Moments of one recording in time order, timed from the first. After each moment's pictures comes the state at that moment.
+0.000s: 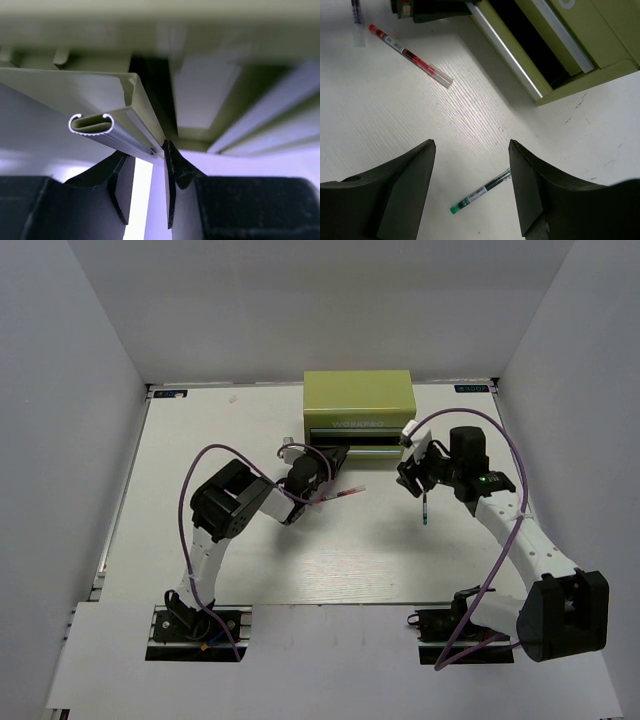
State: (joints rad) left arm -0.68 2.19 1.00 1.05 -0.24 -1.53; right arm 0.22 1.17 0.85 -0.32 -0.50 -0.58
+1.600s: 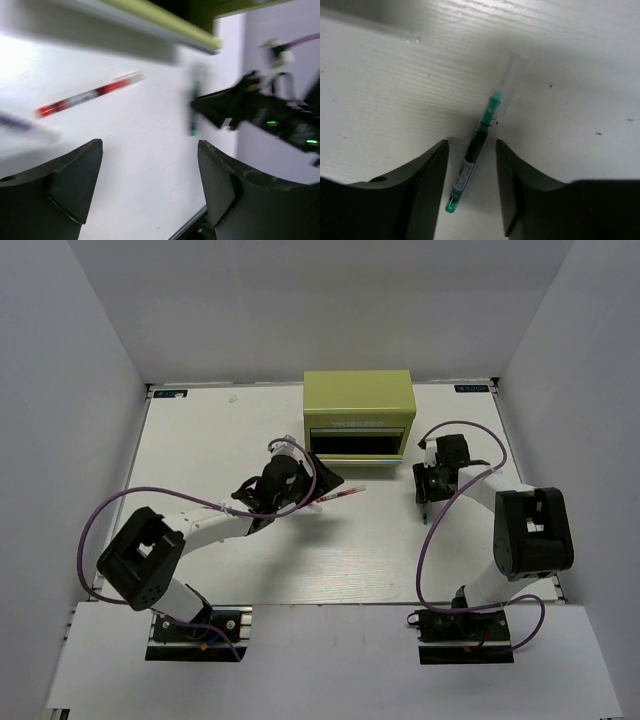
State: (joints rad) left arm -0.72 1.51 0.75 0.33 0.01 -1.05; right arm 0.12 1.60 0.86 -0.34 -0.13 -0.10
